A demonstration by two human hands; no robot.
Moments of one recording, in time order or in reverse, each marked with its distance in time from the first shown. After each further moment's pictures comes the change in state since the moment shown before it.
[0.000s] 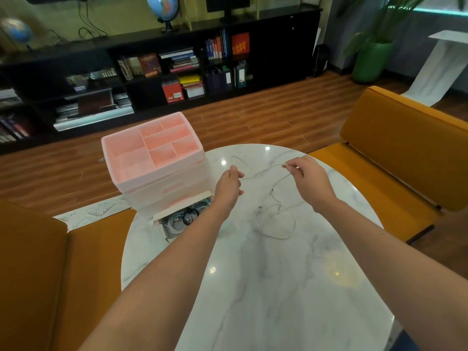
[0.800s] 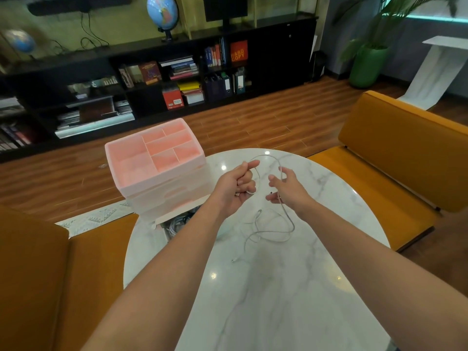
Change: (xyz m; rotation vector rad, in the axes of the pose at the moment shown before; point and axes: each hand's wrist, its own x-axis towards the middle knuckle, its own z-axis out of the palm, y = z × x) left_hand -0.018 0.023 -0.013 -0.731 -0.464 -0.117; right_hand -0.012 -0.033 0.025 0.540 -0.278 0.493
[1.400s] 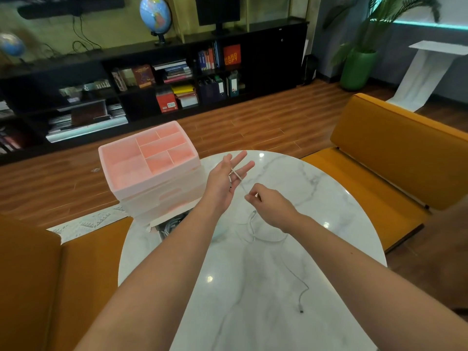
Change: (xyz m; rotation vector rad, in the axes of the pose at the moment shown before) left_hand 0.007 0.003 0.002 0.140 0.116 0.261; right_hand -0.037 0.001 0.020 -0.636 -0.104 -0.254
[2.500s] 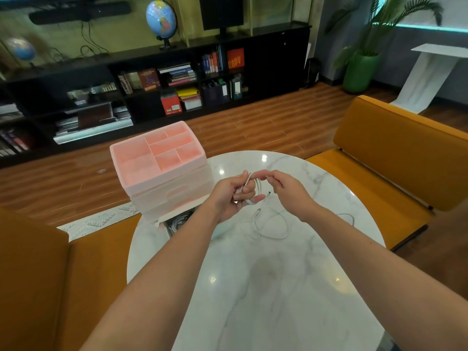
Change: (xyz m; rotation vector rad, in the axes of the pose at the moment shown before) left_hand -0.029 0.001 -0.019 0.020 -0.378 -0.335; right_hand 0.003 0.017 -0.021 0.232 0.155 -0.139
